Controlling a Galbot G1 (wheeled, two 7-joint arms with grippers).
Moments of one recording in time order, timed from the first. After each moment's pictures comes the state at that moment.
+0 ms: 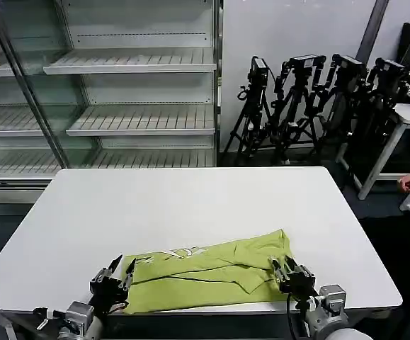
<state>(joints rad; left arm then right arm) 1.64 -0.99 -0.45 -2.27 -0.33 0.38 -0.27 -1.54 1.07 0.43 2.26 0.53 -0.49 0.26</state>
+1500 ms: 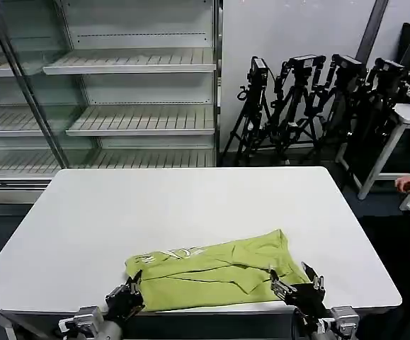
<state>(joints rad) 1.61 -1.23 -0.42 -2.22 -0.59 0.41 -0.37 -1.67 1.15 0.48 2.37 0.45 -0.45 0.27</state>
